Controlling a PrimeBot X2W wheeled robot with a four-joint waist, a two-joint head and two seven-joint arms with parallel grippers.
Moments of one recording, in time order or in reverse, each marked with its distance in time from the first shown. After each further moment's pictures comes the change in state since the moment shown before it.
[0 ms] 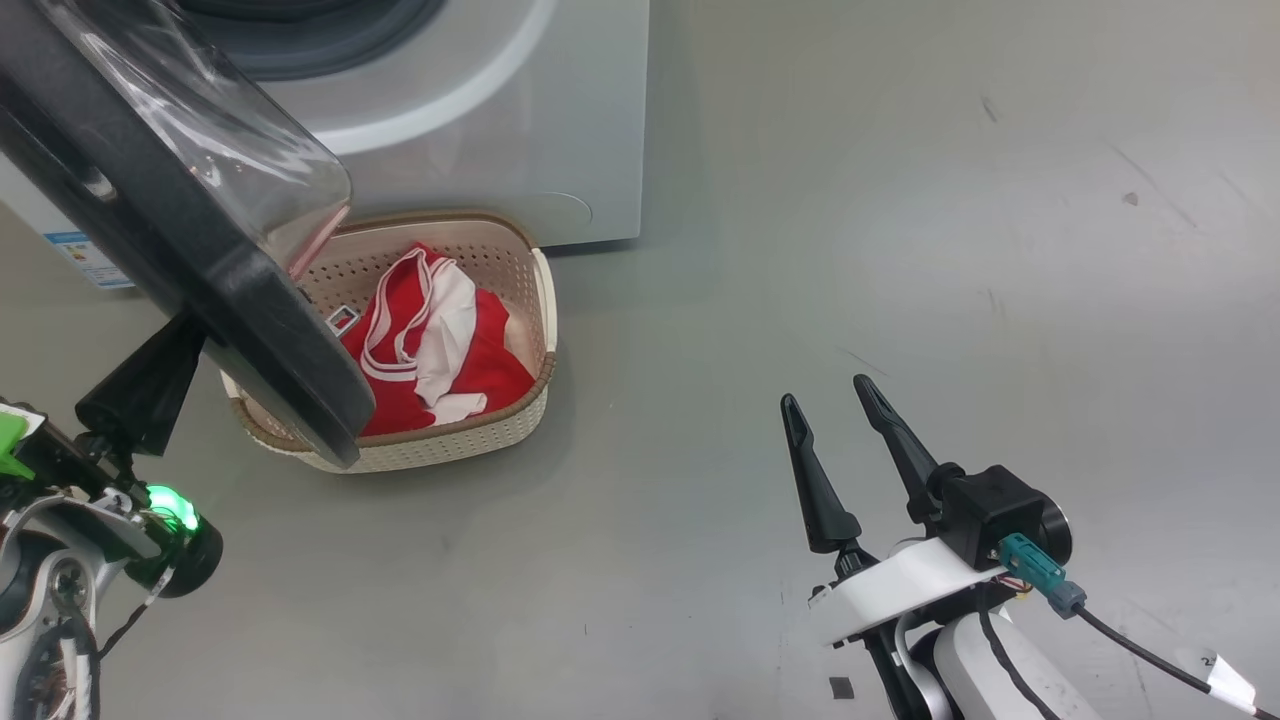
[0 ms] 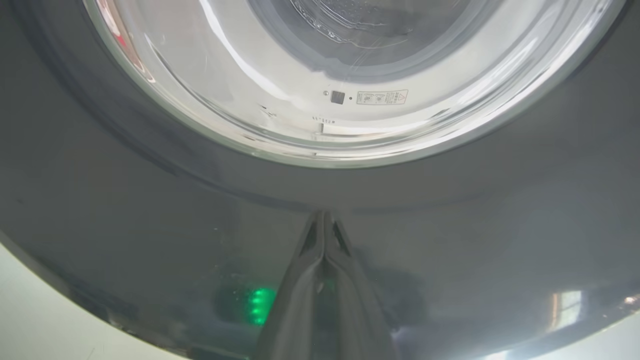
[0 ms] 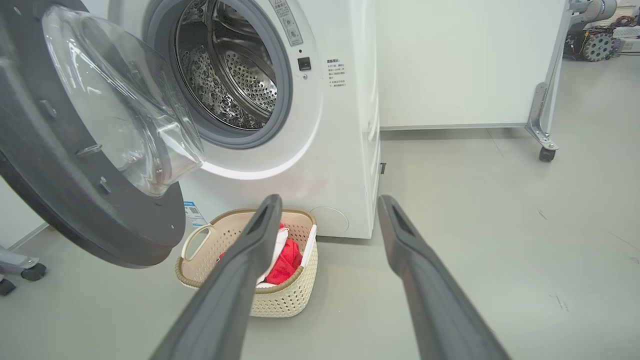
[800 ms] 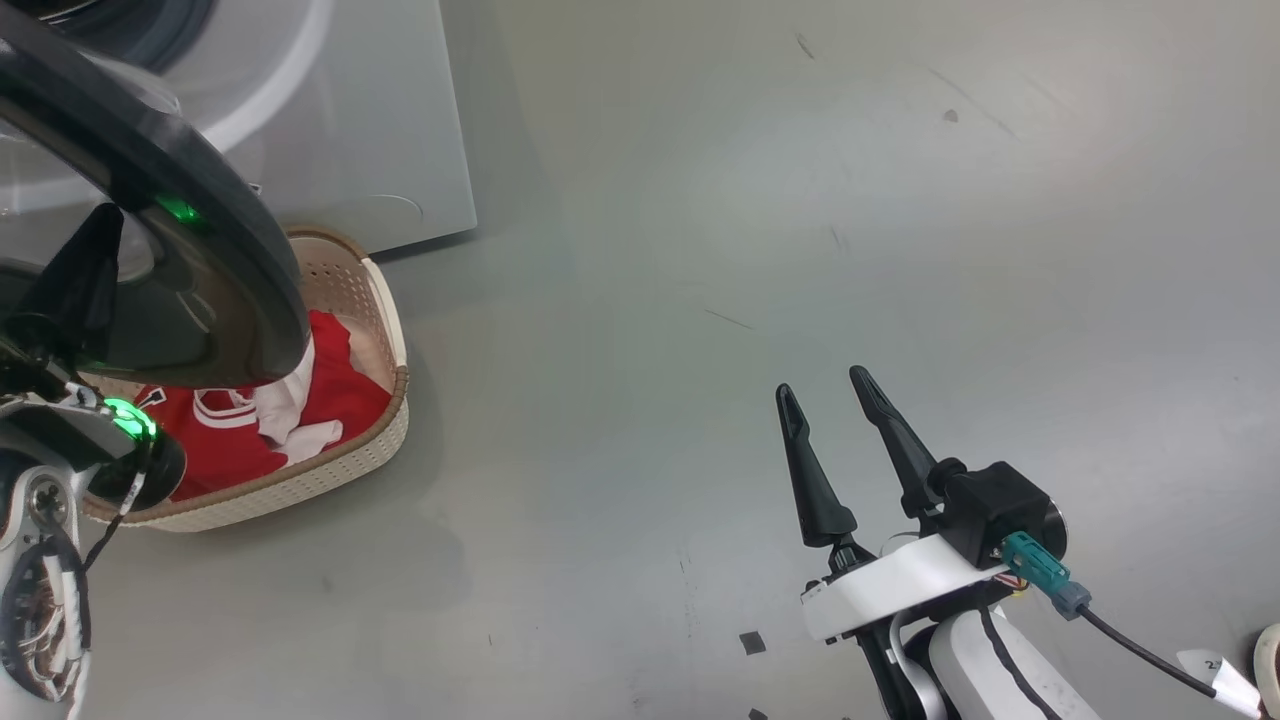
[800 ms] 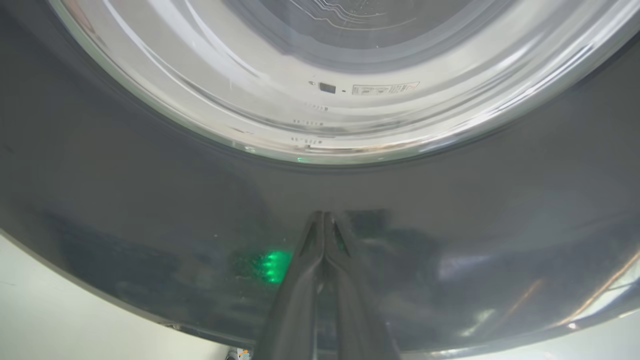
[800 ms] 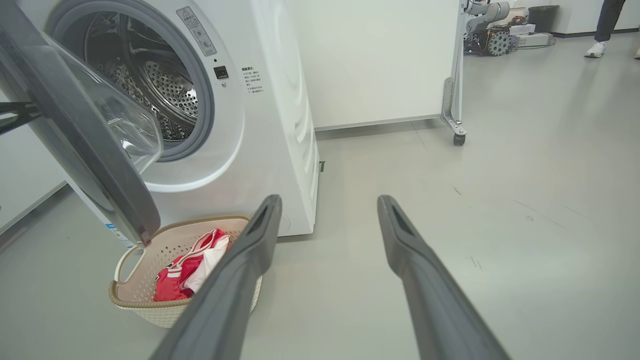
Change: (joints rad) left arm -0.139 -0.033 0.035 0.054 0.054 0.000 -0.207; right arm 0.000 0.001 0.016 -0.039 0.030 -0.026 0.000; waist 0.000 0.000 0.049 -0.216
